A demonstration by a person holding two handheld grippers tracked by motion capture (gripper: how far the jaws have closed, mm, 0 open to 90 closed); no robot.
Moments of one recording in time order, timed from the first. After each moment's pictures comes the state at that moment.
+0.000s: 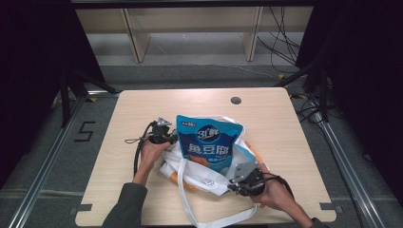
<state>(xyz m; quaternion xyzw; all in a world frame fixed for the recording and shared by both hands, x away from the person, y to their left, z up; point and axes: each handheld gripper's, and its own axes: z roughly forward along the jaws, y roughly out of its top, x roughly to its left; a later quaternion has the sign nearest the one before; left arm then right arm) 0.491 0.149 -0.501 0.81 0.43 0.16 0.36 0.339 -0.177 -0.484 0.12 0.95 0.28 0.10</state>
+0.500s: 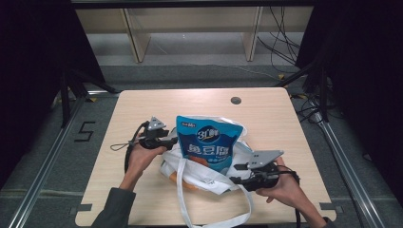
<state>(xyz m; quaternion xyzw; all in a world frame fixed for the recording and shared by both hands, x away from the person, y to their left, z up) 0.426 0.158 -0.436 0.80 0.40 0.18 0.42 0.342 -0.208 -0.427 0.18 0.88 0.42 0.10</state>
